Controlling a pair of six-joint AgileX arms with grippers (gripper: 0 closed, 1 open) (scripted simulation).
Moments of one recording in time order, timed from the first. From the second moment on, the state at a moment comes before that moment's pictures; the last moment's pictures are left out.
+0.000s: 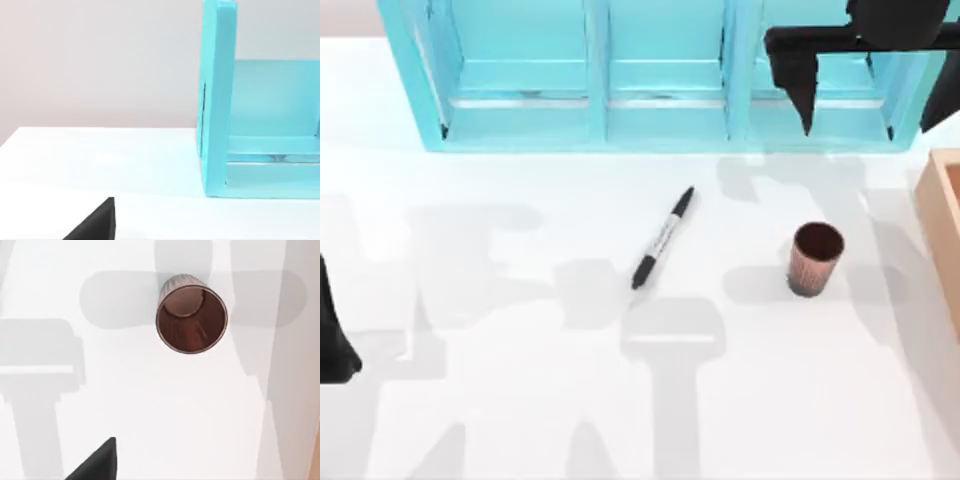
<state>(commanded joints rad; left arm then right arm) 0.00 0.00 0.00 0.00 0.00 0.00 0.39 2.24 2.47 -1.82 0.03 0.41</state>
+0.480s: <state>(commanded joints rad) 0.00 0.00 0.00 0.00 0.00 0.00 0.40 2.40 2.85 -1.82 0.02 0.41</state>
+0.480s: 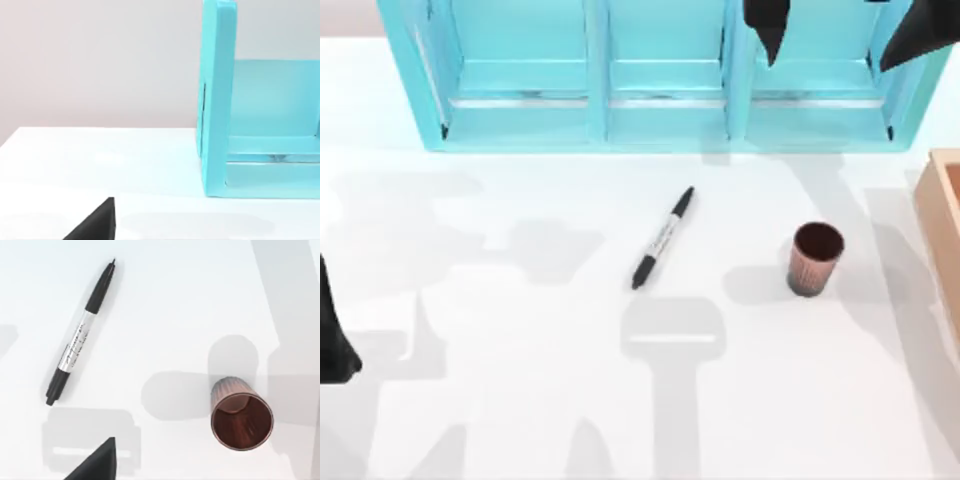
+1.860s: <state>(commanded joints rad) 0.00 0.00 0.00 0.00 0.00 0.00 0.58 2.40 2.11 -1.11 -0.10 1.06</state>
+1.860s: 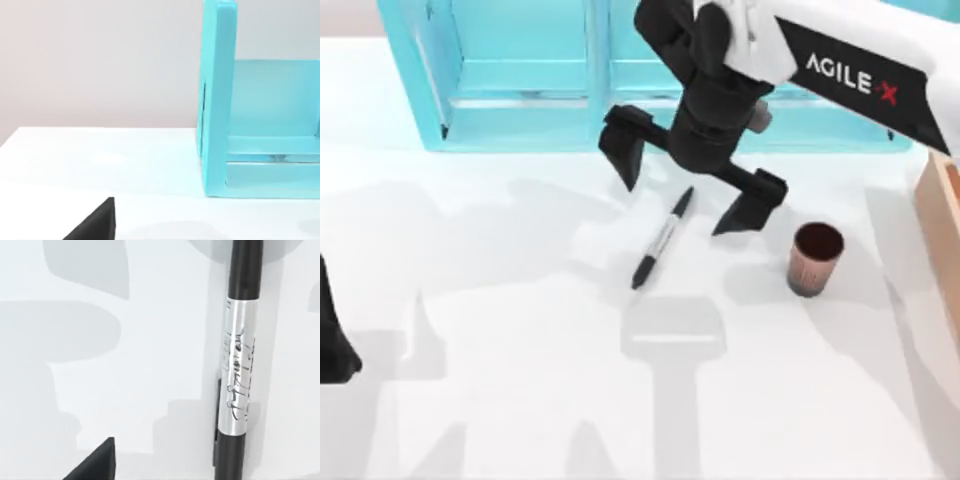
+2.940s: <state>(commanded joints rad) 0.00 0.00 0.00 0.00 0.00 0.00 0.60 2.54 2.02 -0.88 -0.10 1.08</state>
